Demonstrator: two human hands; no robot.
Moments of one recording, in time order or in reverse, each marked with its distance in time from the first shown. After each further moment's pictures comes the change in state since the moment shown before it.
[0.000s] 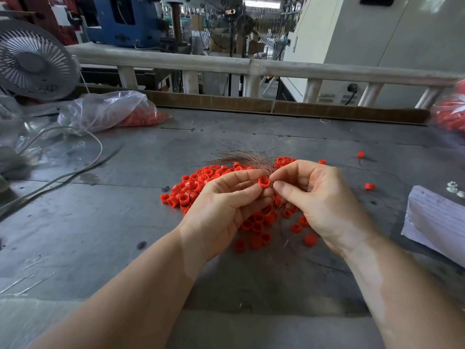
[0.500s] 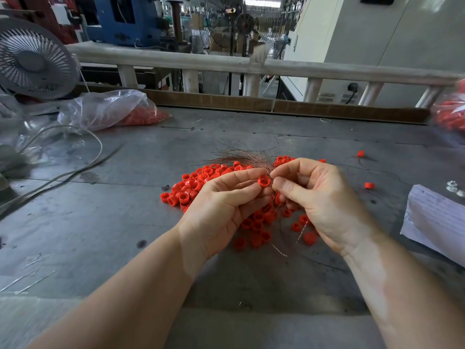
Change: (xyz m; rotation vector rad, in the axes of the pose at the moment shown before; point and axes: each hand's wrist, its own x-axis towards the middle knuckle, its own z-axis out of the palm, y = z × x) left_hand -0.002 0.002 0.001 0.015 0.000 -0.022; right_hand 0.000 -0.003 0.002 0.146 0.009 0.068
